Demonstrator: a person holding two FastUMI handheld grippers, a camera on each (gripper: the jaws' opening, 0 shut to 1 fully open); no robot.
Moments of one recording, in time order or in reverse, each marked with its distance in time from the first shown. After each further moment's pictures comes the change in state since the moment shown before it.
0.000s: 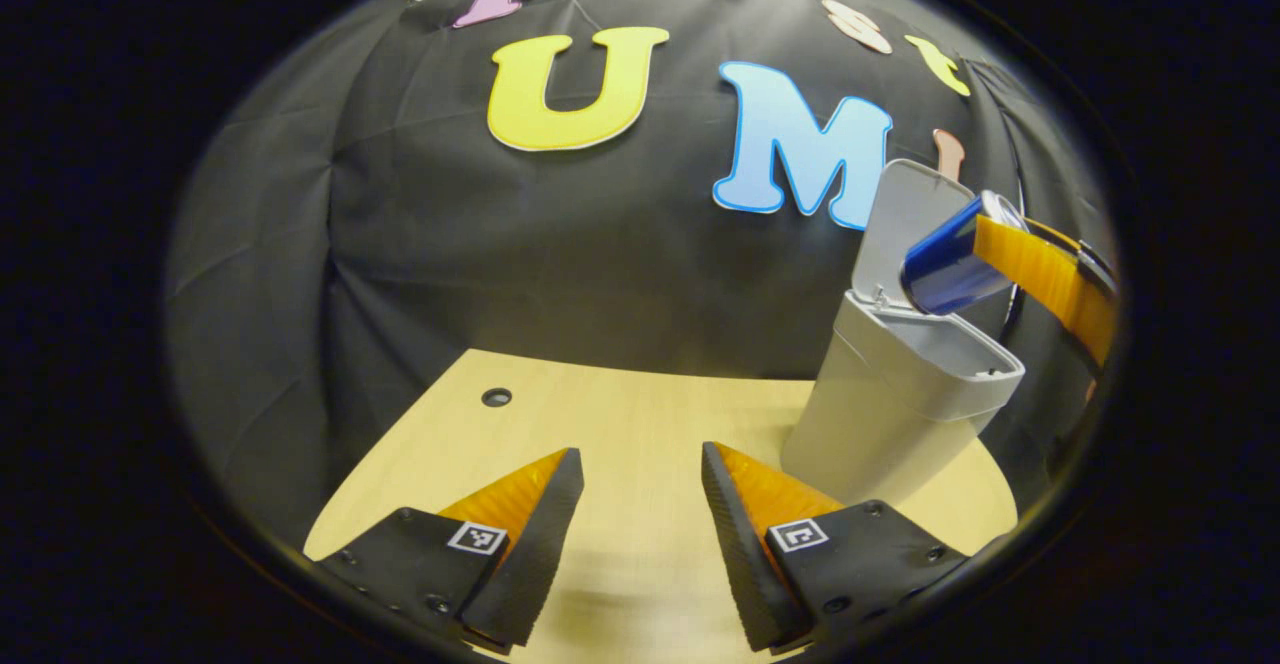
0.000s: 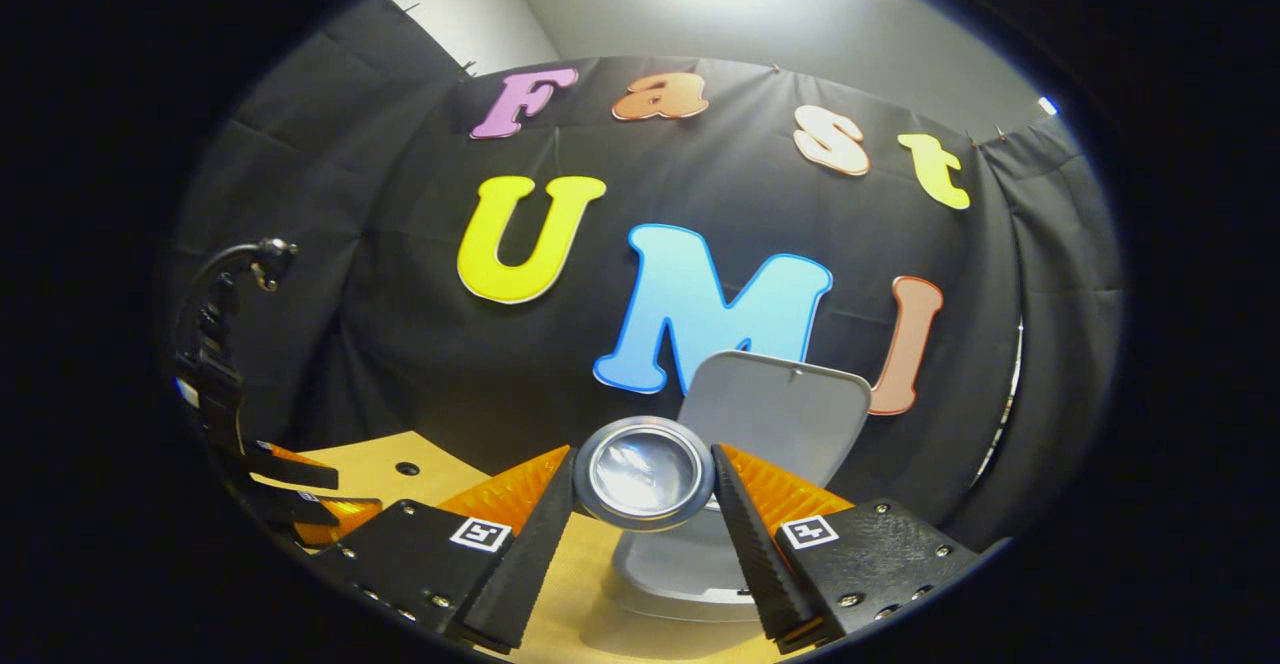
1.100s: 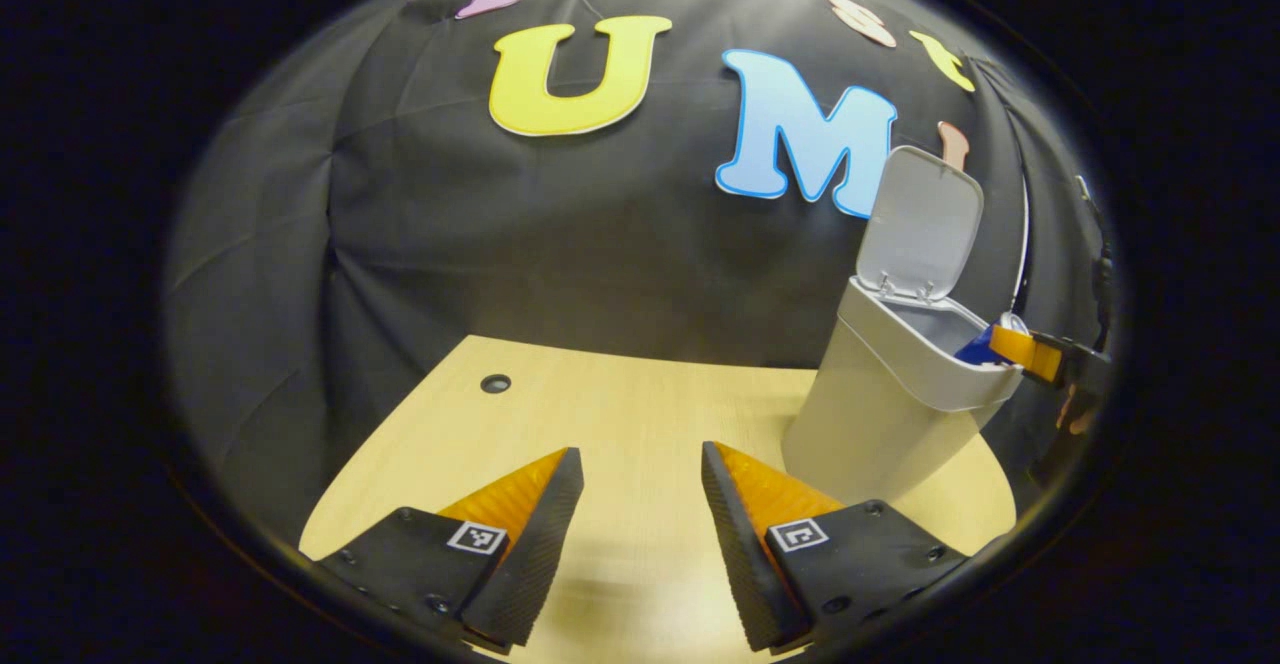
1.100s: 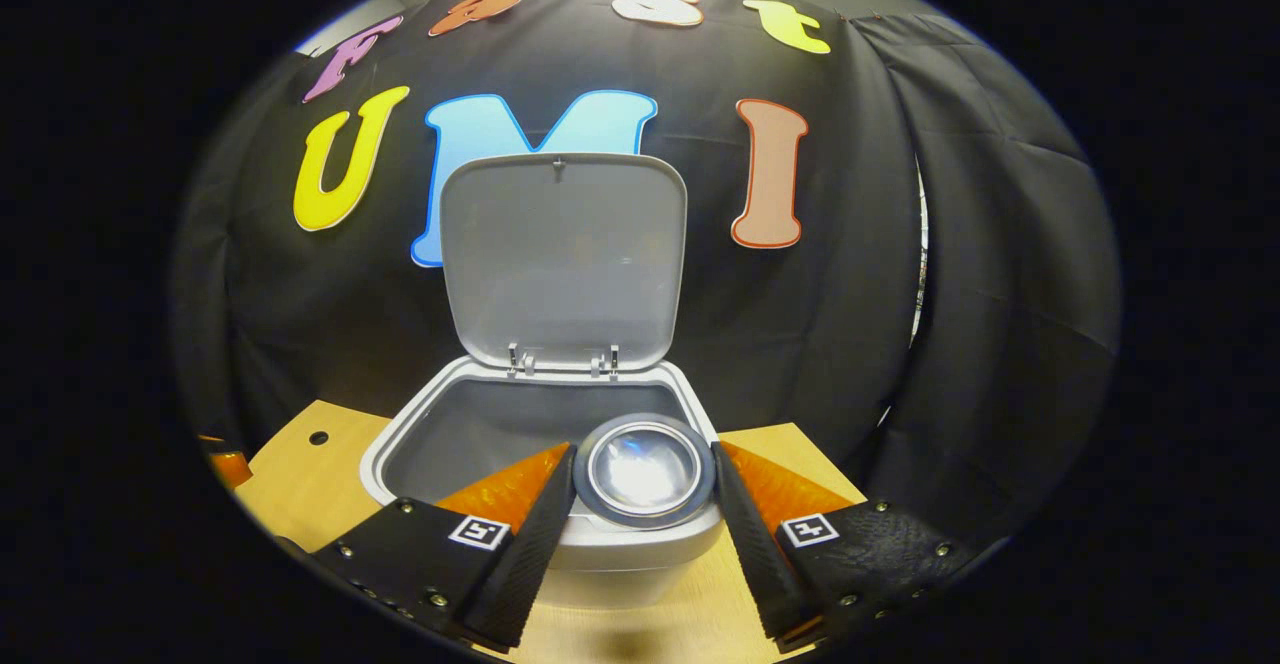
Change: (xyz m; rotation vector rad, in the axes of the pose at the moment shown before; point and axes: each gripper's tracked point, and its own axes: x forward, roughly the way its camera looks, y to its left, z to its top) left arm 0.003 -0.001 -0.012 -0.006 0.038 0.006; right arm 0.004 -0.116 -0.135 0.229 0.340 -0.236
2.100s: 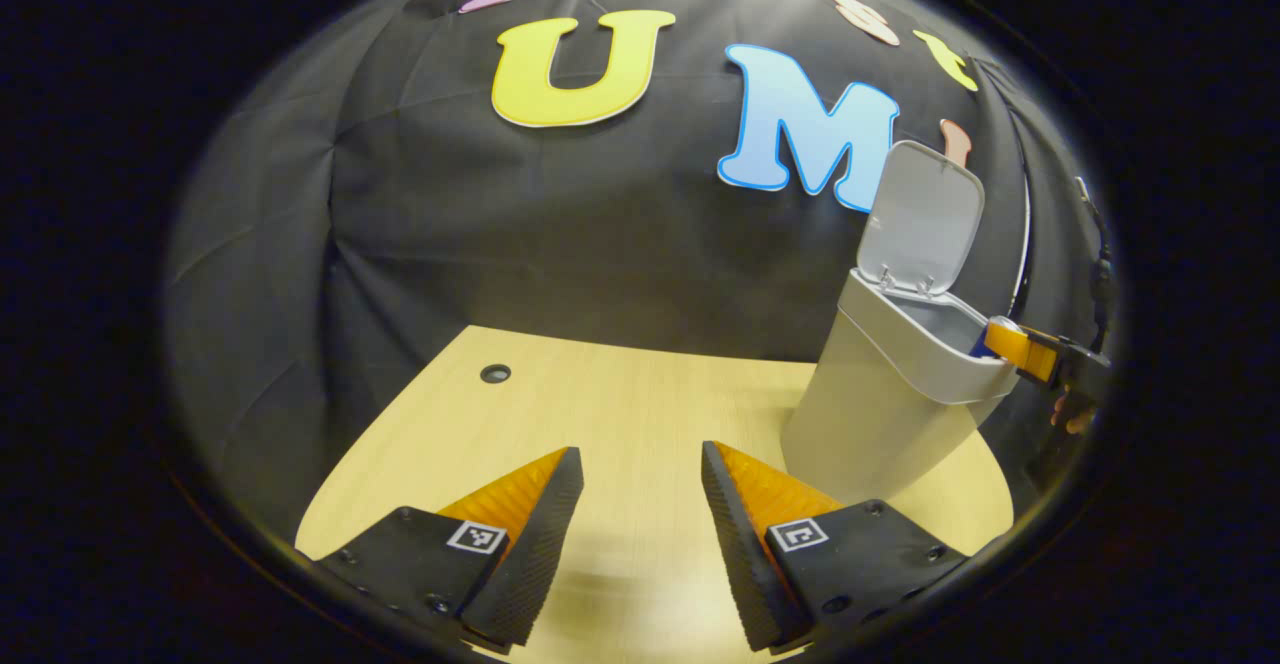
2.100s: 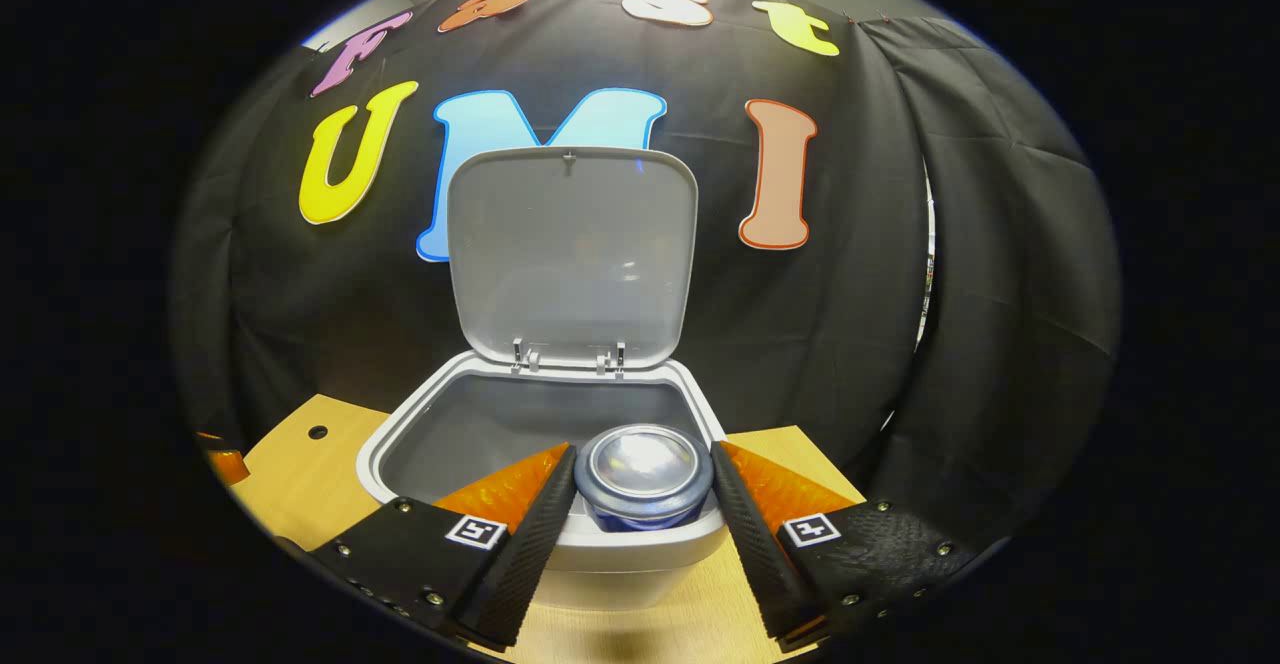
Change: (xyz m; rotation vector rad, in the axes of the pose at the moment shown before) left arm -0.002 0.002 -0.009 -0.012 0.018 0.006; right arm 0.002 0.004 -0.002 -0.024 -0.004 0.015
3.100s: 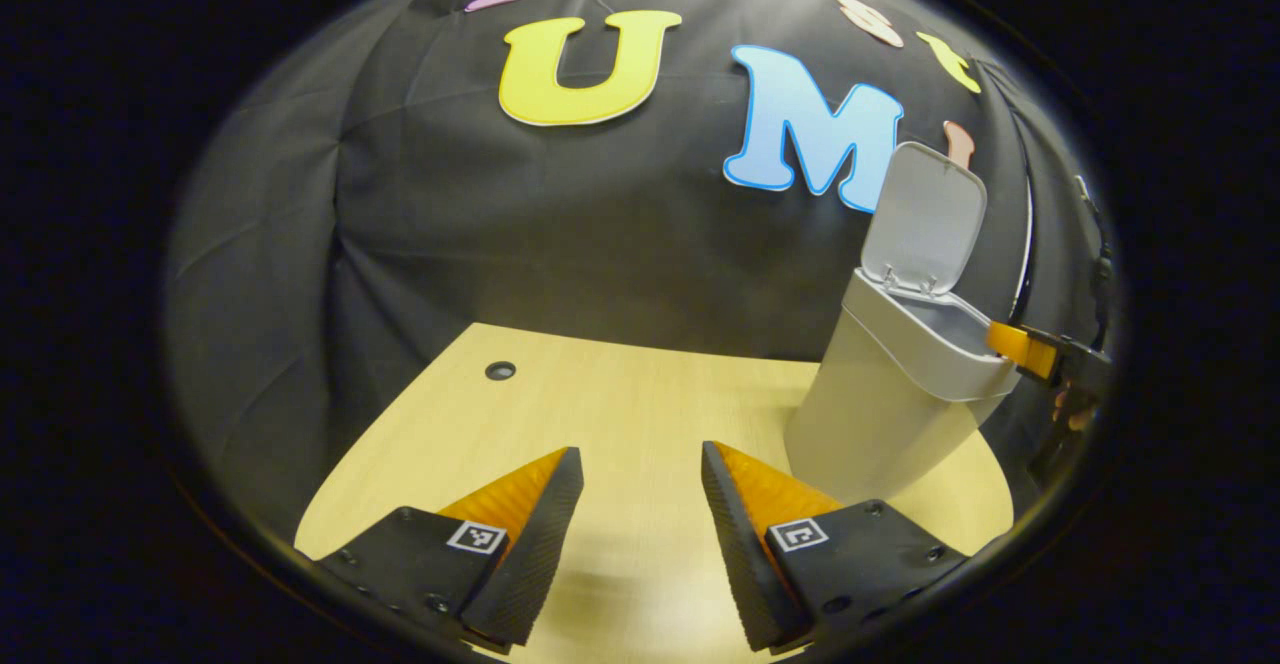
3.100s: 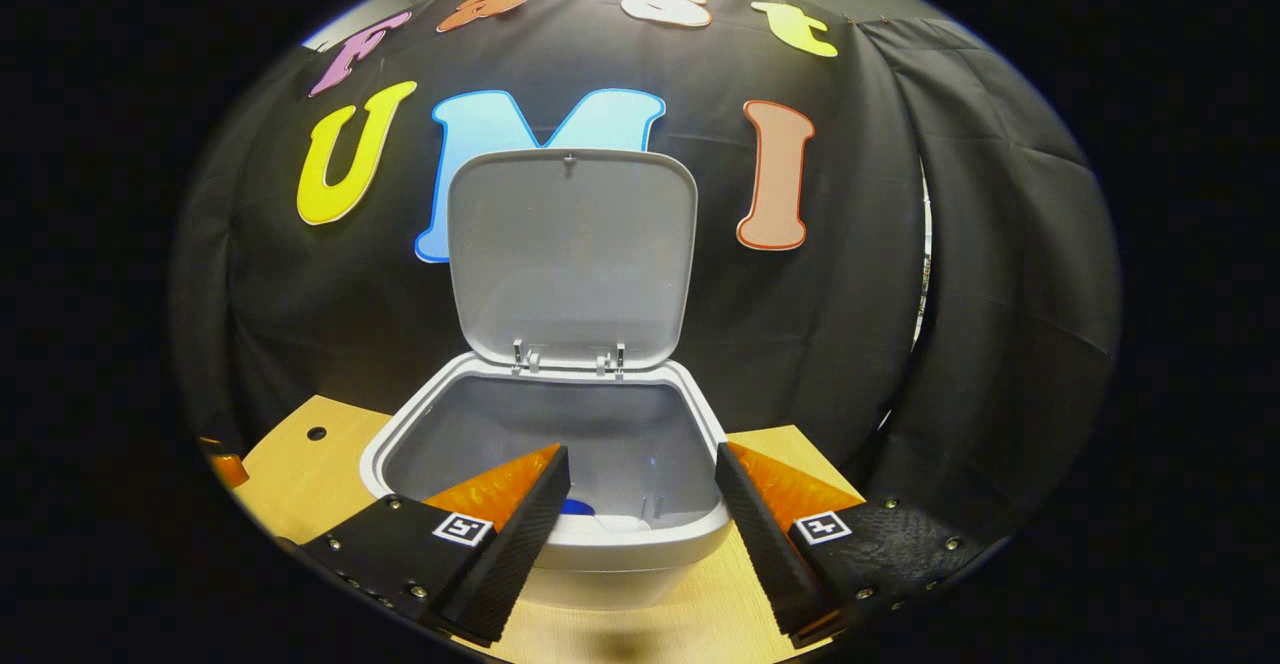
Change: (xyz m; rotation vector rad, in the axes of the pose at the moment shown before) left arm -0.004 0.004 -0.005 -0.009 0.000 0.005; right arm -0.003 0.000 0.005 0.013 -0.001 -0.015
